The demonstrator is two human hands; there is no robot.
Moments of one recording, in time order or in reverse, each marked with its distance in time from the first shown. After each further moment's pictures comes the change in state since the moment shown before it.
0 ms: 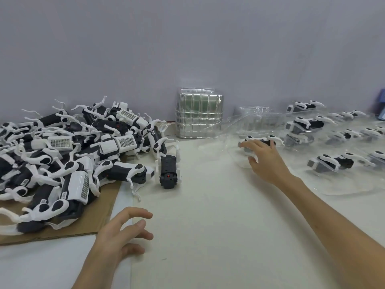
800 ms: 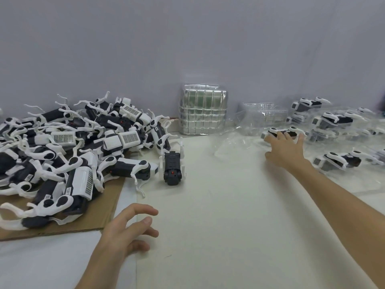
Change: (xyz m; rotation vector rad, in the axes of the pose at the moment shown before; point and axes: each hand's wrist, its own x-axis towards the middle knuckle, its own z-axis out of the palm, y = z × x) left_hand -0.006 0.005 0.003 -0.009 -0.019 0.020; right_hand 0.027 0.031 -0.011 -0.472 -0.206 0.376
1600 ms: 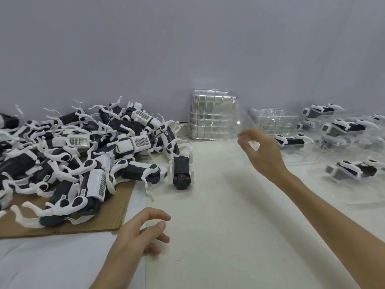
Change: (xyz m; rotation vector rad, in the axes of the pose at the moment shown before) left_hand -0.004 0.004 0.004 0.039 -0.028 0.000; right_hand -0.050 -0.081 -0.036 1.011 0.405 -0.426
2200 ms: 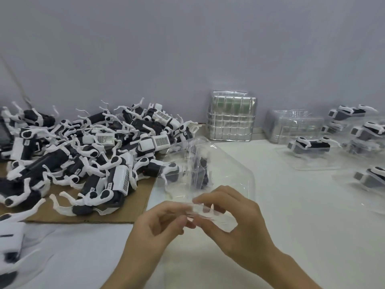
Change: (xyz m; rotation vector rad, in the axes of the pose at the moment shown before) left_hand -0.012 0.014 0.004 -0.028 -0.024 0.292; right_hand -0.123 -0.122 0.039 0.337 -0.174 -0.351
